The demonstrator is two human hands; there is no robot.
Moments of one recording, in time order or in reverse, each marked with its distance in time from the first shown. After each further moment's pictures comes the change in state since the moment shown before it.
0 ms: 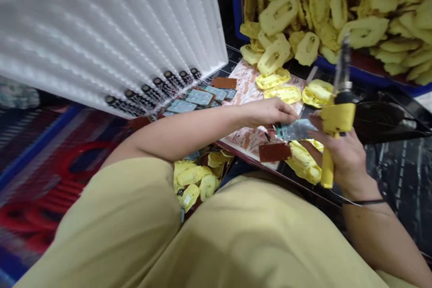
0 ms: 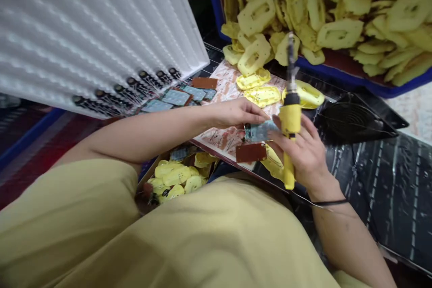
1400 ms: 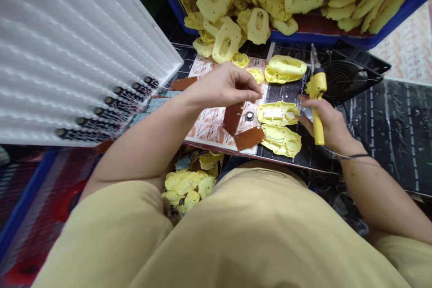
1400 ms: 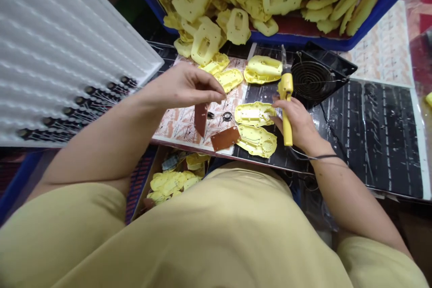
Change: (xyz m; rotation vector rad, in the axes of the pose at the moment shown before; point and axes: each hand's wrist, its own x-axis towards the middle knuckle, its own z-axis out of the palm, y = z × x) left_hand 0.002 0.018 -0.007 0.462 0.096 0.444; right_hand -0.059 0.047 -0.008 0.025 0.044 0.191
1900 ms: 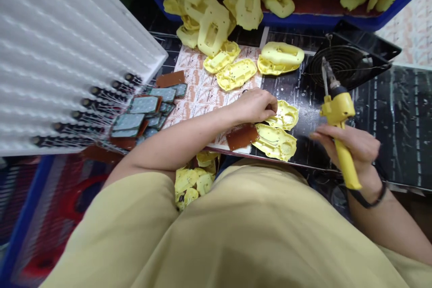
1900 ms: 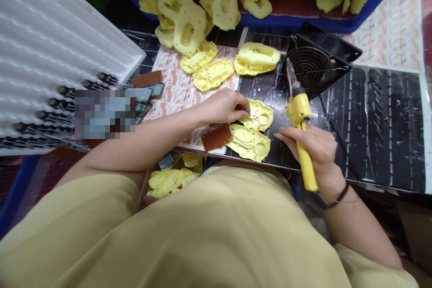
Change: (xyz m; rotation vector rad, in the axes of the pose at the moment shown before) left_hand 0.039 -0.036 0.076 0.616 -0.247 0.035; right_hand -0.035 -0.048 -0.042 -0.119 0.163 -0.042
